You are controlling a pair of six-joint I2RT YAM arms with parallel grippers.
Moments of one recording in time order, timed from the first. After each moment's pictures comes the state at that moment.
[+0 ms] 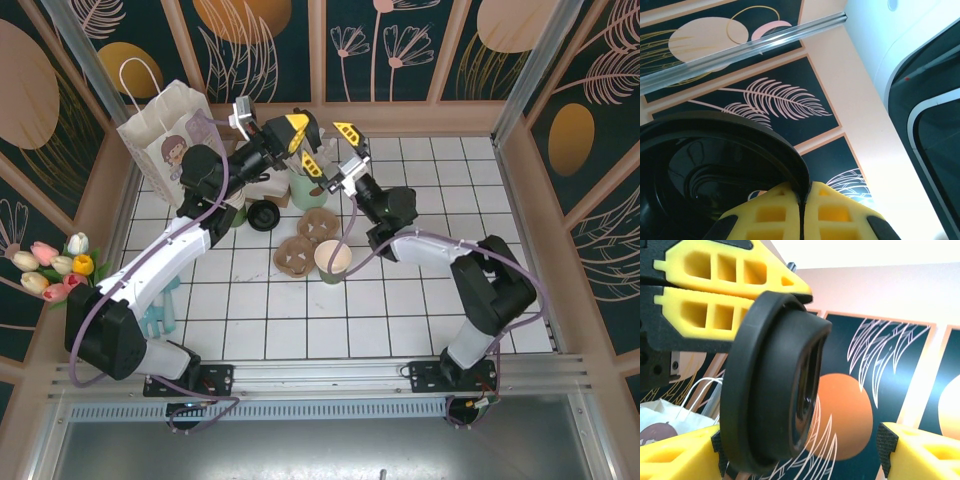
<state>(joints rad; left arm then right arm) -0.48 1.42 1.17 0.70 0.53 -1.53 0.65 1.68 0.98 1.36 -0.23 -0.42</state>
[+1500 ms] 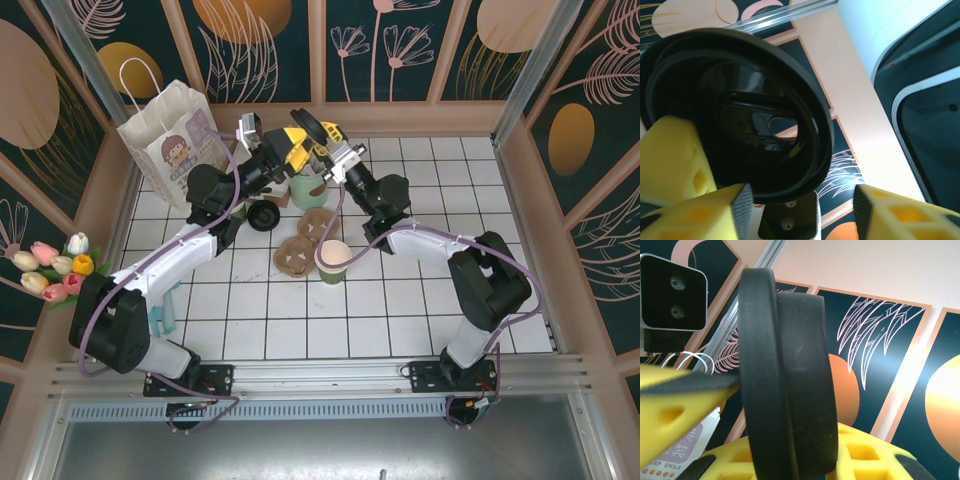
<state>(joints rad) -0.47 1.46 1.02 0.93 0.61 -1.58 0.64 1.70 1.05 1.22 -0.15 -0.49</state>
